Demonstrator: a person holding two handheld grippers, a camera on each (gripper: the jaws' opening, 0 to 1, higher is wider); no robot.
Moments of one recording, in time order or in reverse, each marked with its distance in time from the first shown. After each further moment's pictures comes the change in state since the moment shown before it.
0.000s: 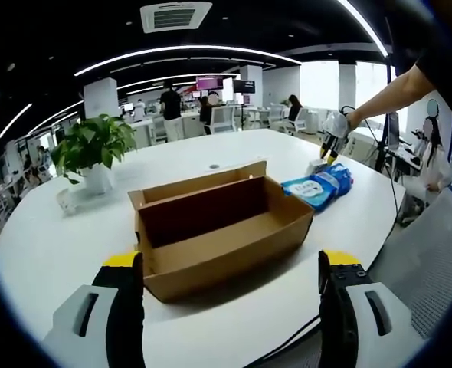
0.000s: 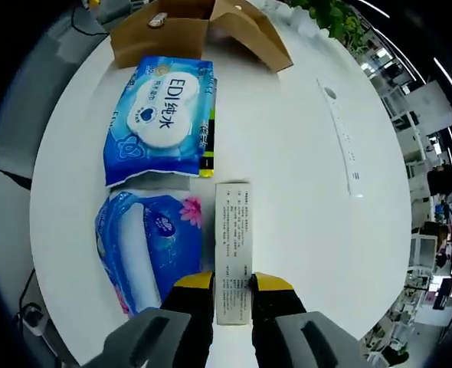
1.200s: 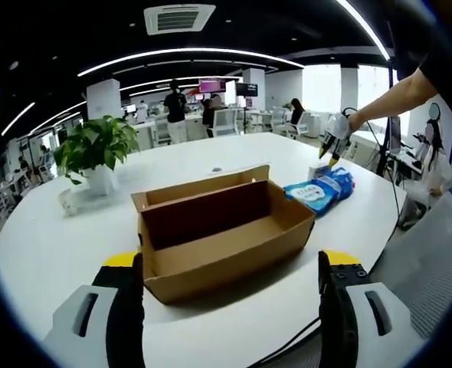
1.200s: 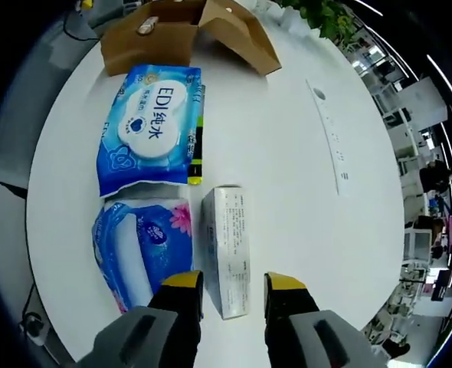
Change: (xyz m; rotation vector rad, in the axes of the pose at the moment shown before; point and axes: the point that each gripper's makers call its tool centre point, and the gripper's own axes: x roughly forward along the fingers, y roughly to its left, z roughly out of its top) left arm -0.002 0.001 0.002 -0.010 -0.022 0.006; right arm -0.014 -0.014 0.008 0.080 -0.021 -0.078
